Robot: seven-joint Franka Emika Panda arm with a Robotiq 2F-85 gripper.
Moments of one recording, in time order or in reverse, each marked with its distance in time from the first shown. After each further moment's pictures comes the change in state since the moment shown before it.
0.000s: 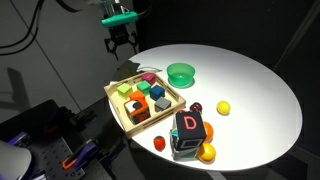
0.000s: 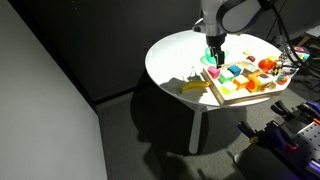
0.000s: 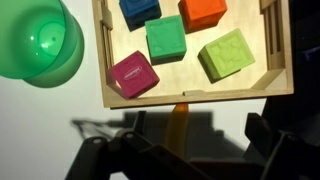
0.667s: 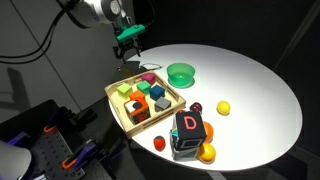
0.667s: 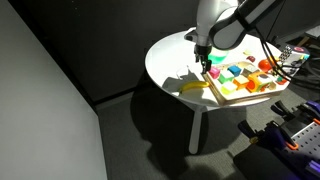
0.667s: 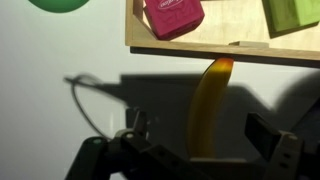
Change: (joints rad) arm -0.018 0.177 0.008 0.069 0.001 0.293 -0.142
